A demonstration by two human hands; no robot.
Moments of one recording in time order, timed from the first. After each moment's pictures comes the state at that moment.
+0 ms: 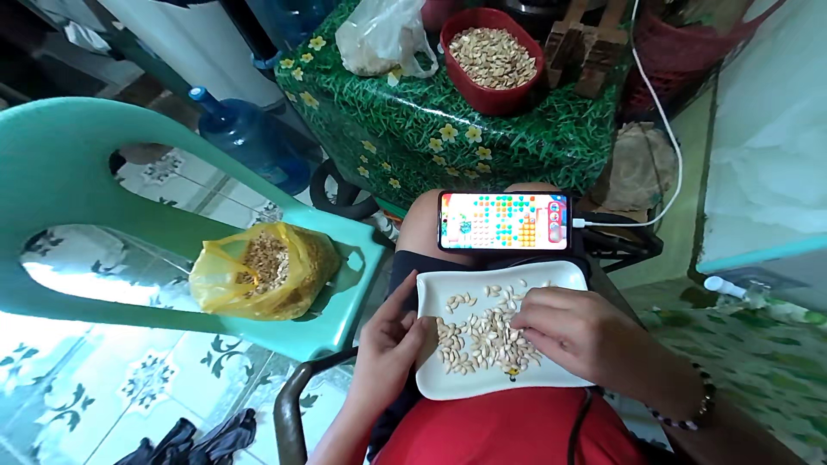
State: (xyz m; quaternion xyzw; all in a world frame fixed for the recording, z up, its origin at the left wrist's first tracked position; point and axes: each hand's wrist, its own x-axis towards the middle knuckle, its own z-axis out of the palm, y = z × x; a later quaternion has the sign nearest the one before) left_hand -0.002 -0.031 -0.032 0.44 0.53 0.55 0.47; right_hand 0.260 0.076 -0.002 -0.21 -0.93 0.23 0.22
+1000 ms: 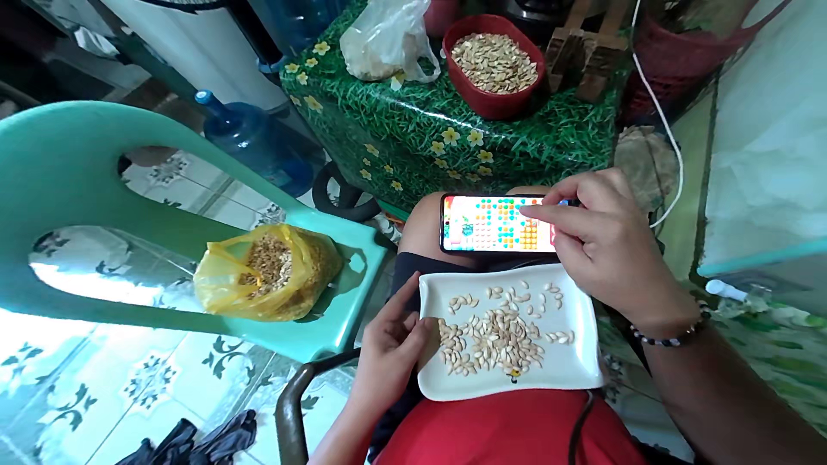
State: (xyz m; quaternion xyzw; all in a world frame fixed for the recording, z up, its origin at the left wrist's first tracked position) left_hand -0.001 -0.029 -0.030 0.43 0.54 0.54 0.47; right_hand 0.243 0.139 0.032 -0.34 -0.89 0.07 0.32
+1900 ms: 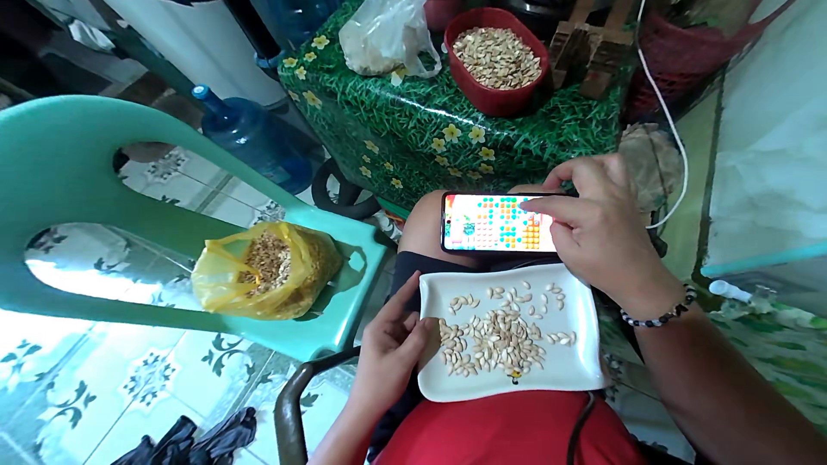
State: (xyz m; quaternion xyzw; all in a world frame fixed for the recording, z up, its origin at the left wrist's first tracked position) left_hand -0.001 -0.030 -0.032 0.43 0.53 0.55 0.48; right_hand 0.236 0.154 0.026 -0.38 -0.89 0.04 0.27
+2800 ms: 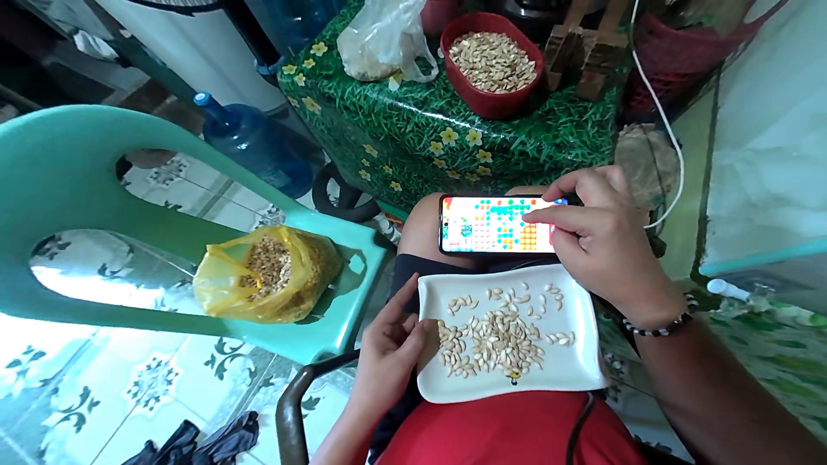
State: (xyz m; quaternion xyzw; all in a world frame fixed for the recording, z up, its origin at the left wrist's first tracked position) left_hand -0.001 -0.030 -0.032 0.43 0.54 0.55 0.47; right_hand 0.244 0.147 0.020 -0.37 -0.87 0.10 0.31
